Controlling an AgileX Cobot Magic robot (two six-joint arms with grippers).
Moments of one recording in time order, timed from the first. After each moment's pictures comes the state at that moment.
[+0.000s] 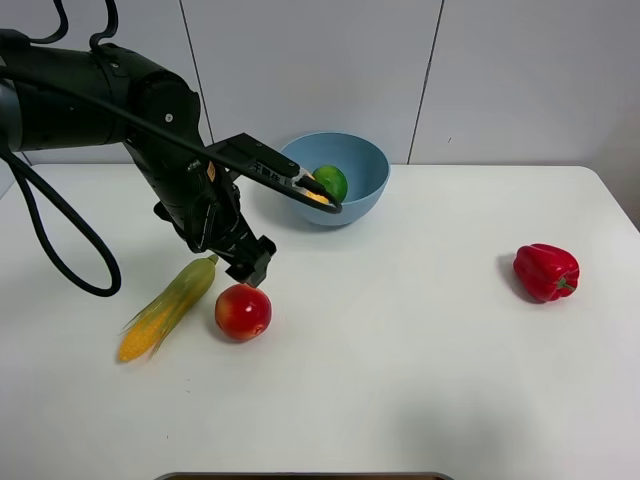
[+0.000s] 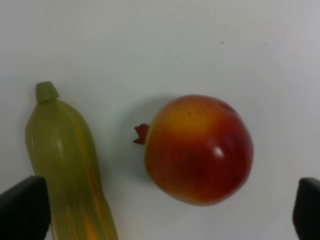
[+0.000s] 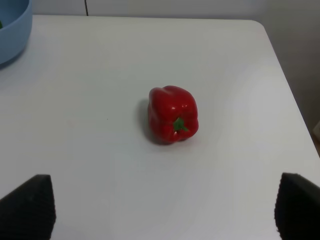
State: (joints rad) left arm -0.69 1.75 -1.23 0.08 0.84 0.01; right arm 0.01 0.00 -0.56 -0.05 1.10 0.03
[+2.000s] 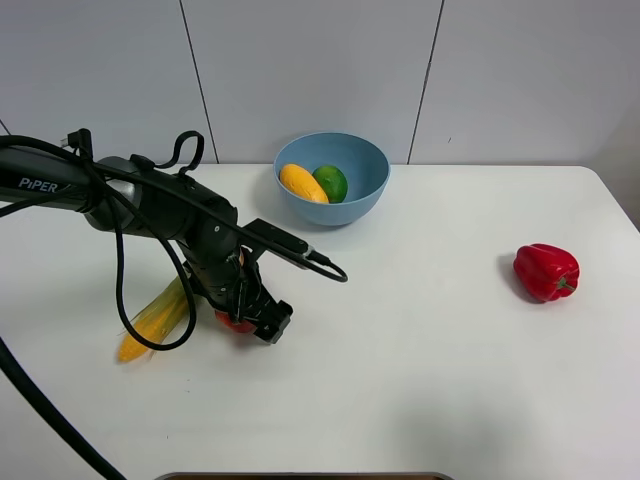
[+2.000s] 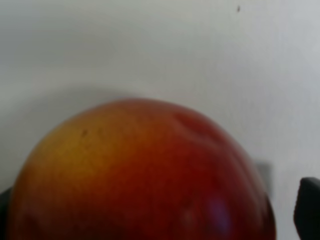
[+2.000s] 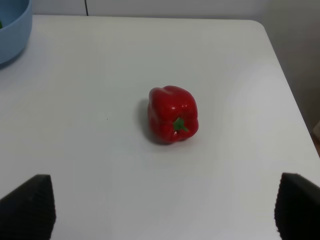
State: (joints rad) left arm -0.69 2.00 -1.06 0.00 0.49 -0.04; right arm 0.01 0.00 -0.56 -0.05 1.10 0.03
